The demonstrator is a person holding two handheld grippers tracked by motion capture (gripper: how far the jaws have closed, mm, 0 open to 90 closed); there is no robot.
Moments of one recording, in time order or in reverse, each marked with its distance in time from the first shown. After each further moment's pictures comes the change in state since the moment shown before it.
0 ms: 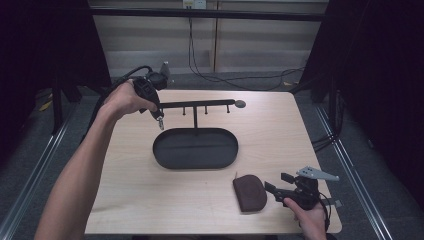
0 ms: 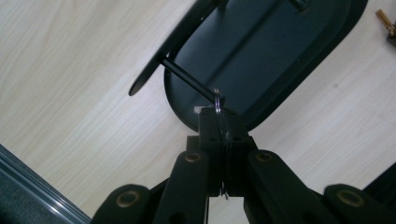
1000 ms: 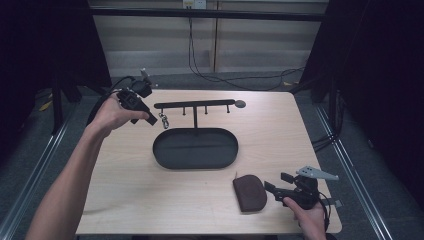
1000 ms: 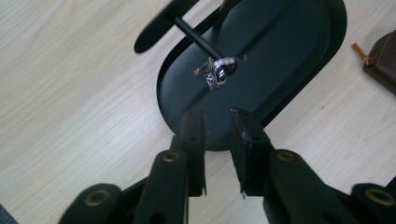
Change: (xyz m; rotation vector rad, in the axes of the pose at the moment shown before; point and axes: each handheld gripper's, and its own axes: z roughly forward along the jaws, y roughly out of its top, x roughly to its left) left arm 0.009 -0.055 0.011 -0.230 -0.090 -0.096; right arm 0.000 0.001 0.001 0.006 0.000 0.004
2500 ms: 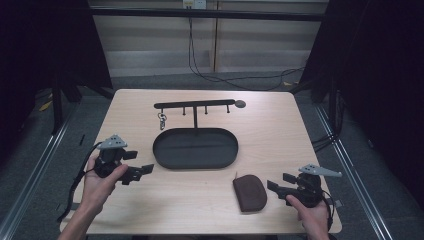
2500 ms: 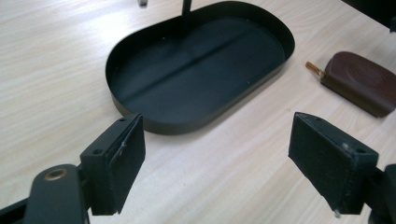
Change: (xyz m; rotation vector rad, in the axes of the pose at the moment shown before) left arm -0.054 -0.169 0.044 -0.497 -0.021 -0.061; right arm -0.002 0.009 -0.009 0.047 -0.008 0.036
